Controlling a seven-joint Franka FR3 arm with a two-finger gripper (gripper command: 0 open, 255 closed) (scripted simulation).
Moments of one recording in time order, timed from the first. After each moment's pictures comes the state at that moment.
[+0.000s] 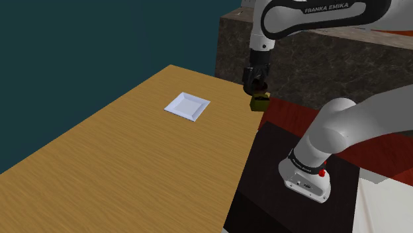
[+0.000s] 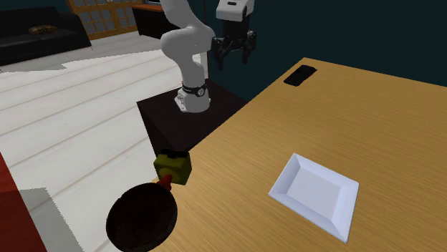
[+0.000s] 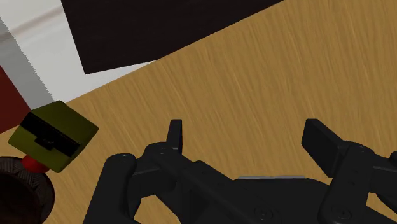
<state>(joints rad) -0.06 -0.67 -0.04 -2.54 0.04 1.72 0.09</state>
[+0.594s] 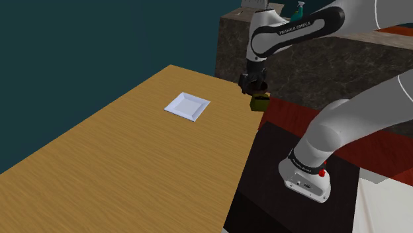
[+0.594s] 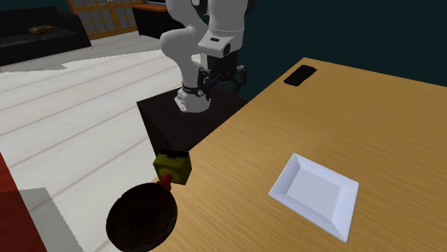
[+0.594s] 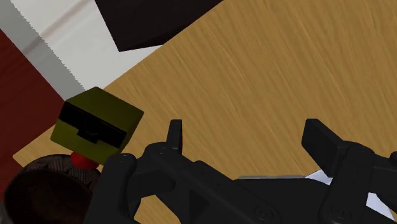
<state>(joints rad) -0.17 -0.47 -0.09 -2.58 -0.08 2.02 0.16</state>
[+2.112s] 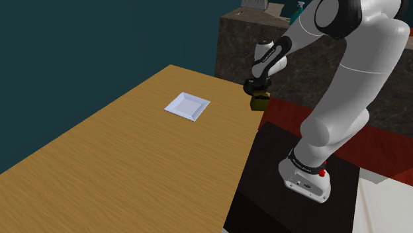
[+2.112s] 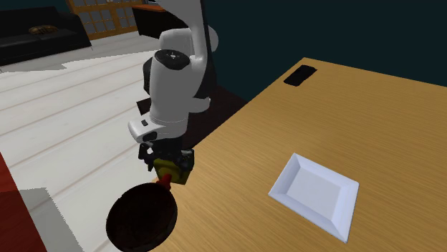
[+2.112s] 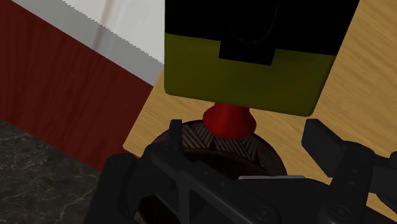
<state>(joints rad) -0.42 0.16 -0.26 -2.39 -0.35 2.62 0.44</state>
